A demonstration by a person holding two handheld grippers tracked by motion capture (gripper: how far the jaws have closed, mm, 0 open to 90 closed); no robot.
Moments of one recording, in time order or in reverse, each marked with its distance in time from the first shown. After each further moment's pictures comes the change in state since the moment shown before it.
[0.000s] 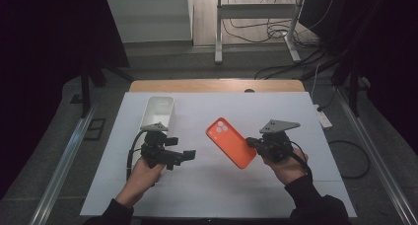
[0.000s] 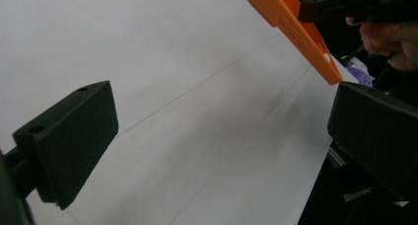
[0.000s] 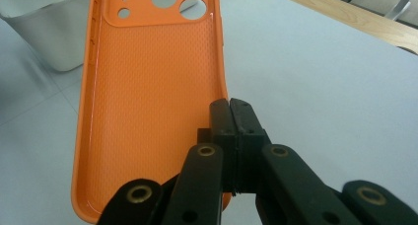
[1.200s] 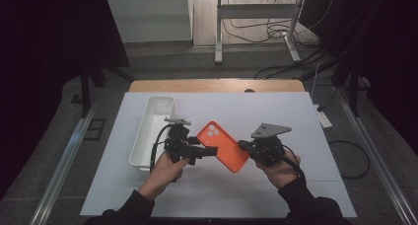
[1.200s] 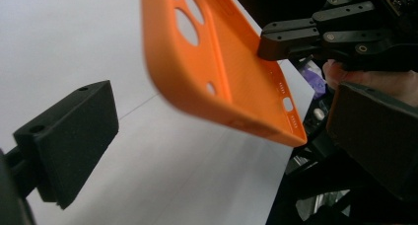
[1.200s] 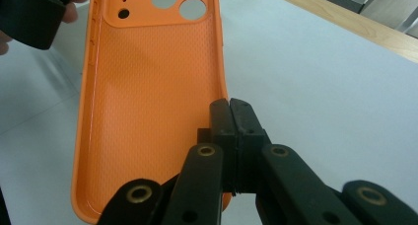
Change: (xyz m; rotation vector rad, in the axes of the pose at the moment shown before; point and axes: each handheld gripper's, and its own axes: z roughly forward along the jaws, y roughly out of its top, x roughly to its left) left arm -0.016 0.023 0.047 0.052 -0.145 -0.056; right arm 0.021 0.004 0.006 -0.019 0.020 -0.048
